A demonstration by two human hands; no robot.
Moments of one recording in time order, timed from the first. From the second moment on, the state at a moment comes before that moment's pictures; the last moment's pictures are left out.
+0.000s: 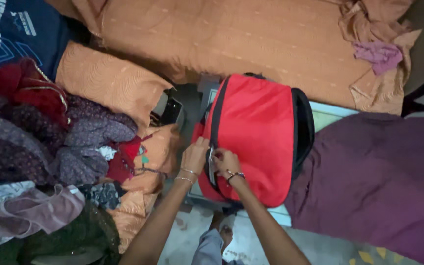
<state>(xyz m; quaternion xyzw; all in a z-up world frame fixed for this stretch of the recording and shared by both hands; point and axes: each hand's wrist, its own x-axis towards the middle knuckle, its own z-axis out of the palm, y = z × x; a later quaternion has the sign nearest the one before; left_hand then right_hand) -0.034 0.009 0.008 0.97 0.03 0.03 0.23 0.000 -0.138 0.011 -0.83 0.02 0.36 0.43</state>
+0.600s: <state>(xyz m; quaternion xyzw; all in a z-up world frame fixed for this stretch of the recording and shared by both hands) -0.217 -0.112 -0.015 0.91 0.19 0.00 0.35 -0.172 -0.233 -0.093 -0.81 0.13 0.30 0.49</state>
